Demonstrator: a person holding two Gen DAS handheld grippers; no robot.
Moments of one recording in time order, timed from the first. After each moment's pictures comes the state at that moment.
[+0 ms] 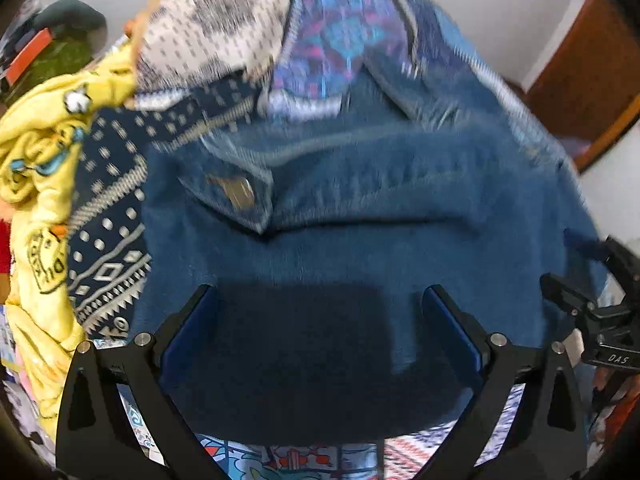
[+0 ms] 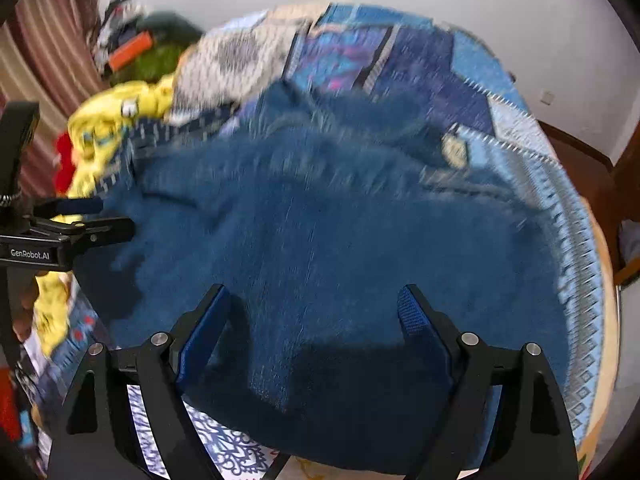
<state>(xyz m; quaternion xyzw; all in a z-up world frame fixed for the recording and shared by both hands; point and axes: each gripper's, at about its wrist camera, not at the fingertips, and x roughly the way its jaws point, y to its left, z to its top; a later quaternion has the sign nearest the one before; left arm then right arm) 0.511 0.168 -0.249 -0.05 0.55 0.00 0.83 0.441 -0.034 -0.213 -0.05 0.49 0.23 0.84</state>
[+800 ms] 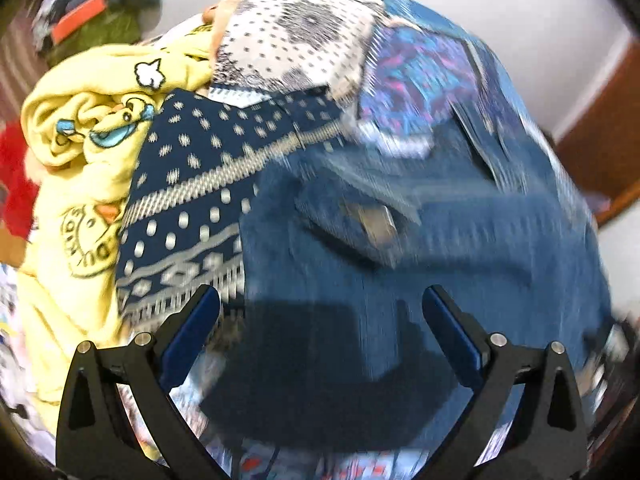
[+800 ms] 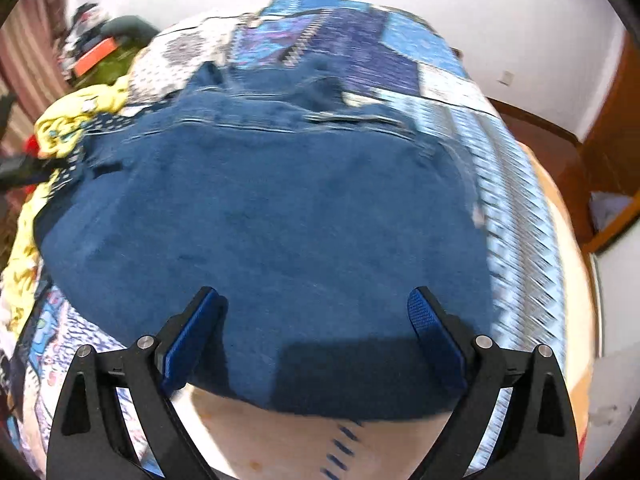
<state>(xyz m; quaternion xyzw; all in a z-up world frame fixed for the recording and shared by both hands) 0.492 0.233 -0.237 -0.10 0.52 0.06 0.85 0.419 -0.110 -0.224 -0.04 0.49 0.16 0.85</state>
